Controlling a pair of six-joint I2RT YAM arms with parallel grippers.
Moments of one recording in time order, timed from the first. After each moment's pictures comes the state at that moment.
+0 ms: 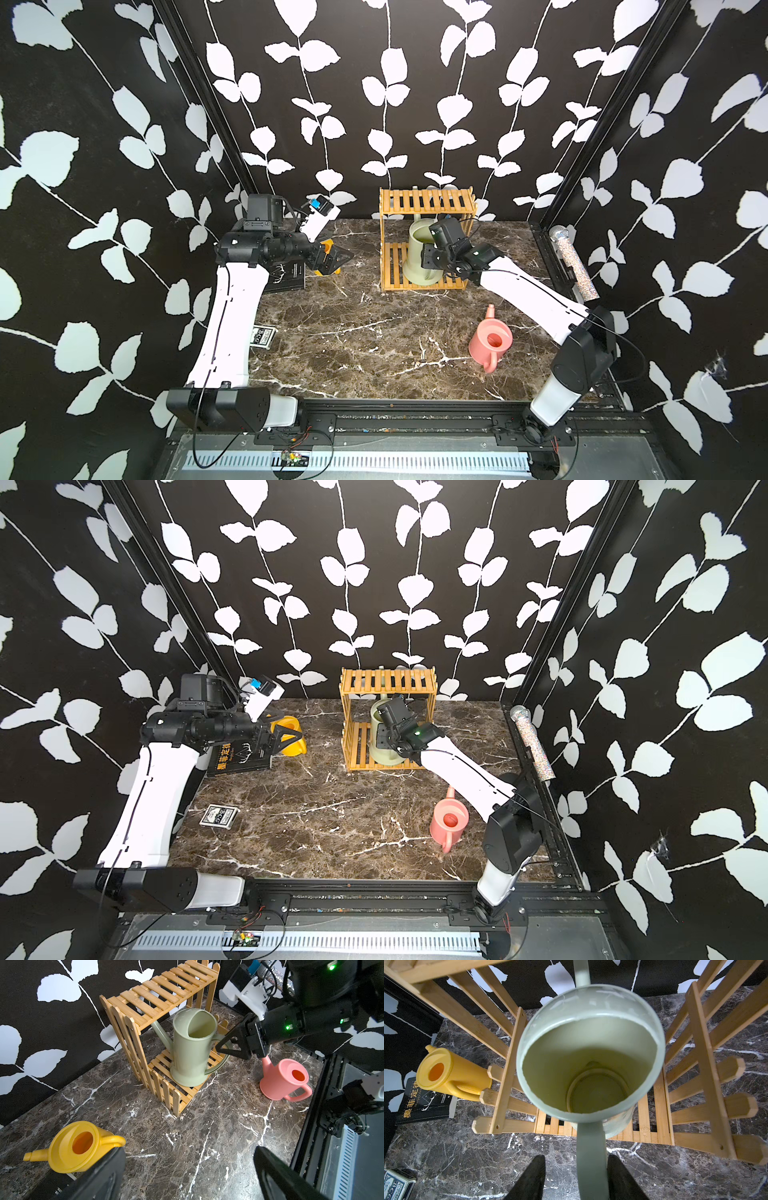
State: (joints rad) left arm -0.07 1.37 1.68 -1.09 0.74 0.52; right arm 0.66 1.70 1.57 -0.63 0.19 0.52
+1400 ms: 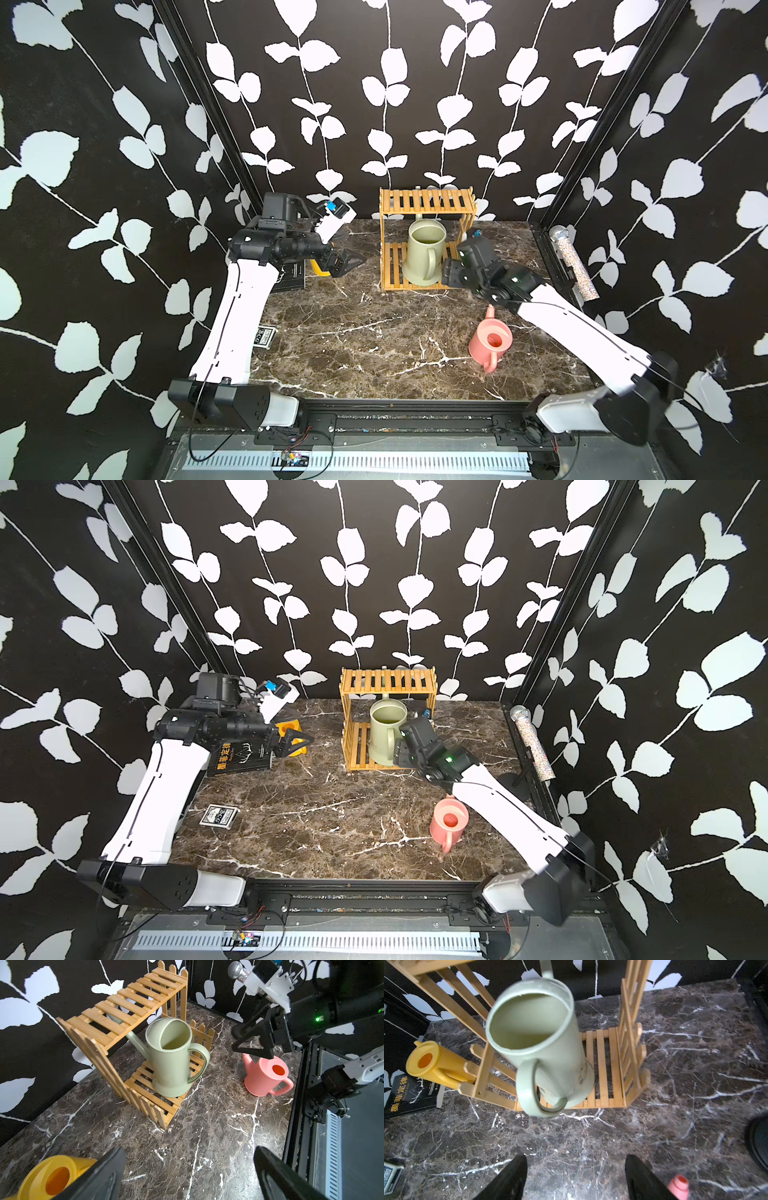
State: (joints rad) left arm -0.18 1.41 1.69 -1.07 0.78 0.58; right arm 0.68 1.32 1.27 -0.74 0.29 0.58
